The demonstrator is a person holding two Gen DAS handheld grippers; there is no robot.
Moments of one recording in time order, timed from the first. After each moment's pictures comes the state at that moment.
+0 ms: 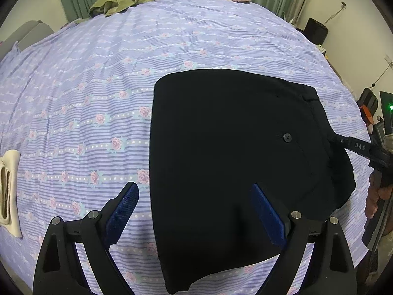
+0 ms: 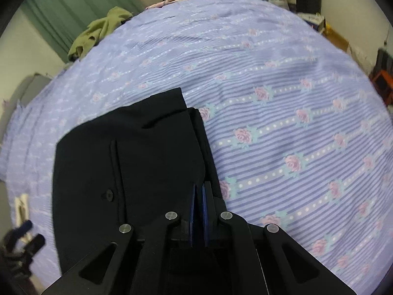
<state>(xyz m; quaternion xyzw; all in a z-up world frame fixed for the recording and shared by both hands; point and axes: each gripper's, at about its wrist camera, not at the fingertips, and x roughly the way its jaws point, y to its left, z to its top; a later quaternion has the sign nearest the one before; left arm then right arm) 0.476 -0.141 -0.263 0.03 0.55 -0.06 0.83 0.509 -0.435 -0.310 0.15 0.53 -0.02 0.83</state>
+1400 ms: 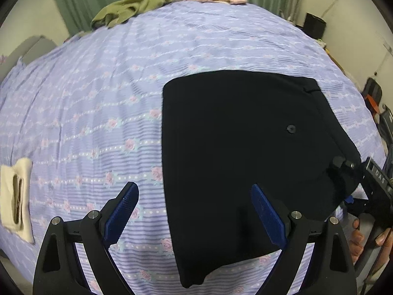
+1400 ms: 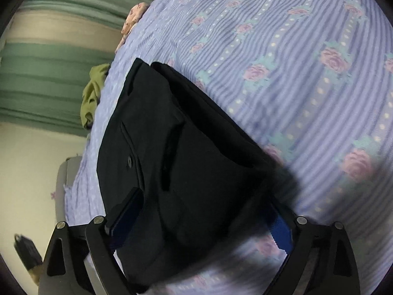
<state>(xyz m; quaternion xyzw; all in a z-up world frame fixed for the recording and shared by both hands) 0.460 -0.136 -0.259 0.06 0.54 -0.05 0.84 0.402 -0.429 -0.375 0.48 0.45 -0.03 0.75</state>
